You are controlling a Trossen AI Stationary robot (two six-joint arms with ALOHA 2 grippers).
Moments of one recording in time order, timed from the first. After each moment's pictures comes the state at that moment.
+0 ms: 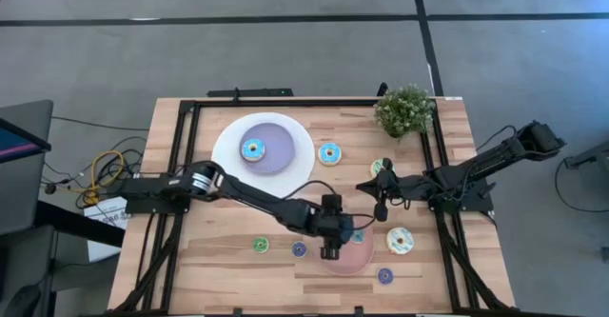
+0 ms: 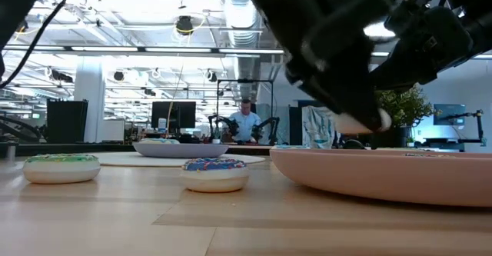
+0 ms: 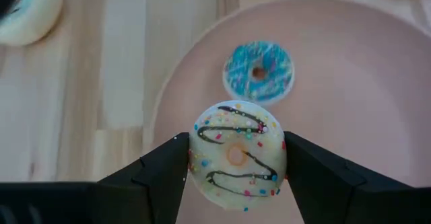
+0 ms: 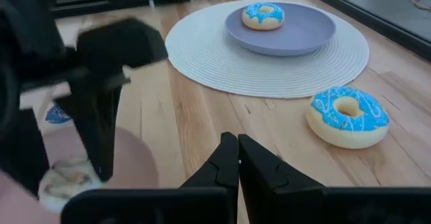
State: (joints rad) left arm -0.28 2.29 1.85 -0.49 -0.27 -0.08; right arm 0.30 0.99 0.25 0.28 0.44 0.24
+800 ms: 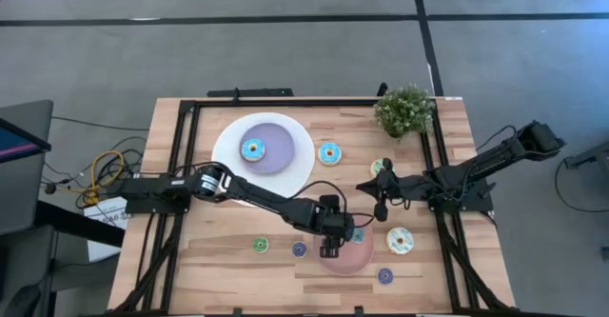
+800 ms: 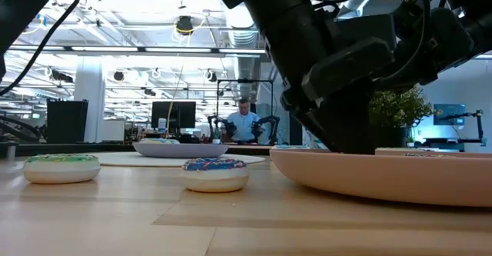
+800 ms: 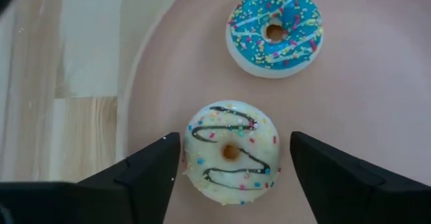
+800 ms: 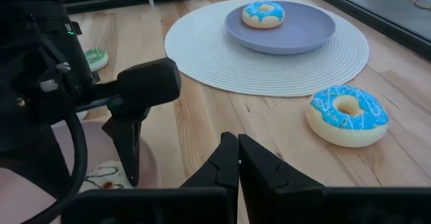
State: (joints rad) left arm -0.26 2.36 1.89 -0.55 -0.21 -0.15; right arm 0.30 0.99 0.25 0.27 0.44 0.24
